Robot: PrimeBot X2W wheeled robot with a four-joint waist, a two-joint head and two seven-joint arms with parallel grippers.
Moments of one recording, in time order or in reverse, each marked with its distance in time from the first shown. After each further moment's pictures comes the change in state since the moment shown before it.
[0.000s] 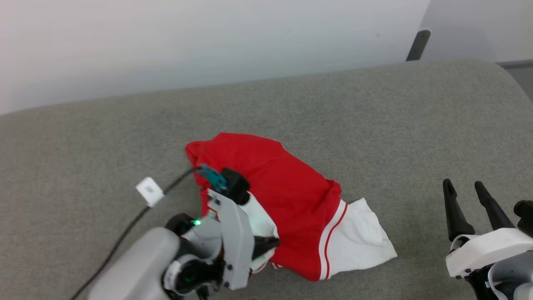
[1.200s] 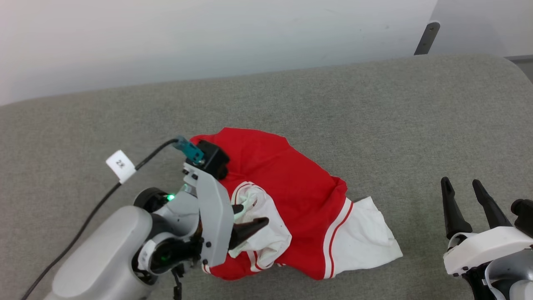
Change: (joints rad) left arm -0.070 0.094 0.015 -0.084 0.016 0.075 0.052; right arm -0.020 0.000 0.007 0.041 0.005 0.000 -0.036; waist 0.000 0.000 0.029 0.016
